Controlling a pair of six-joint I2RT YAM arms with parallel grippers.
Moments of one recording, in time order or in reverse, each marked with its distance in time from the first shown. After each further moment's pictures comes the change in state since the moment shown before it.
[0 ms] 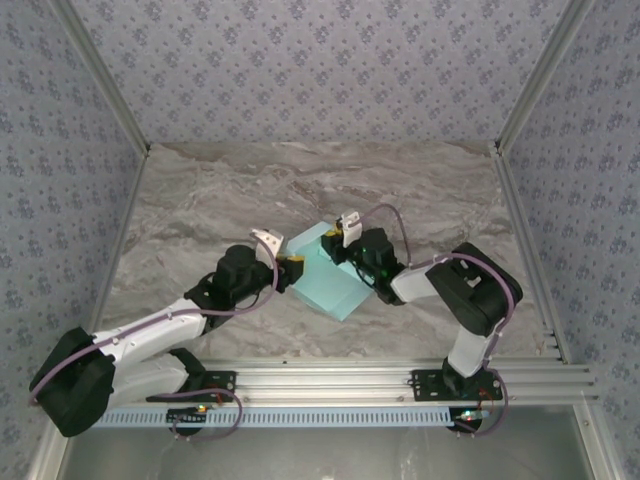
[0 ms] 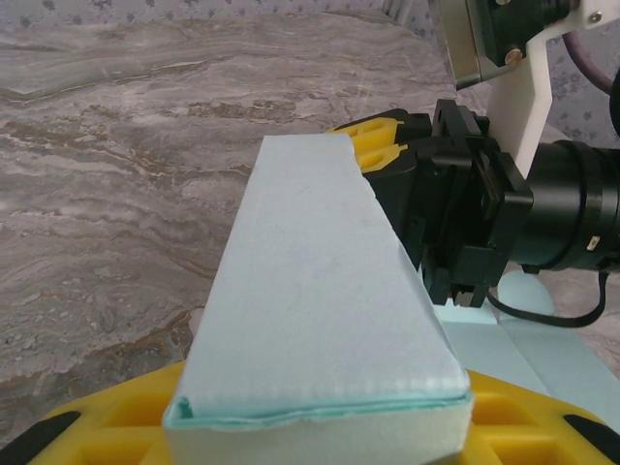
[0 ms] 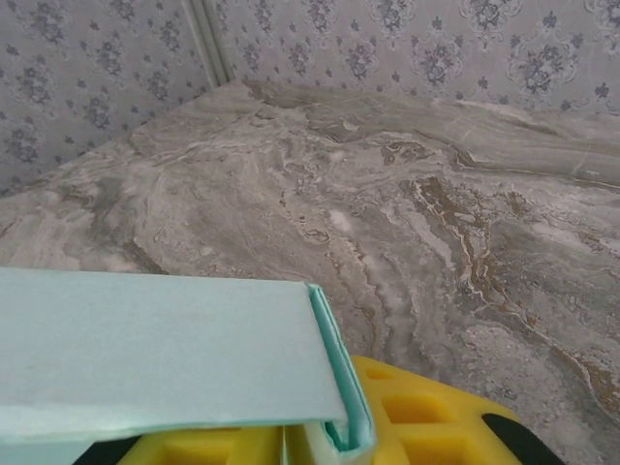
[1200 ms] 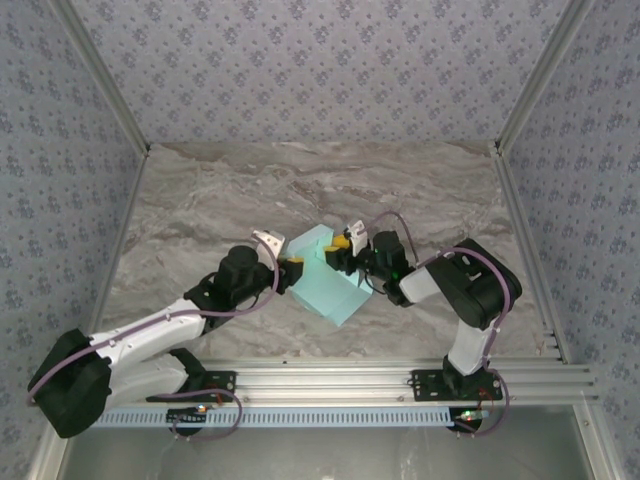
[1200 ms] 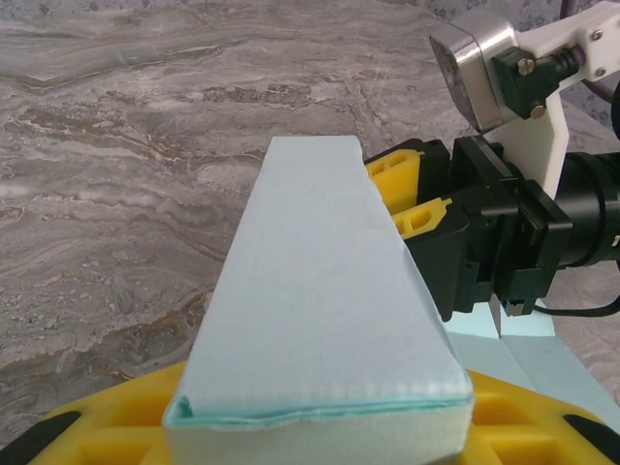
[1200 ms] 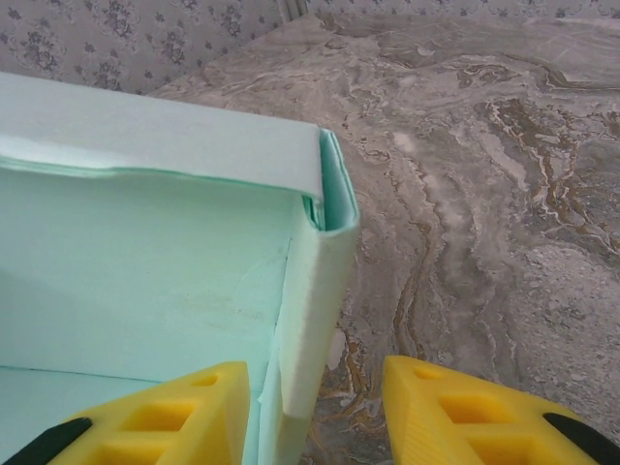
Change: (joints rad) left arm -0.021 -0.014 0.016 -0.071 -0.051 0.013; right arm -0.104 0.027 -0.077 0.031 -0.324 -0.019
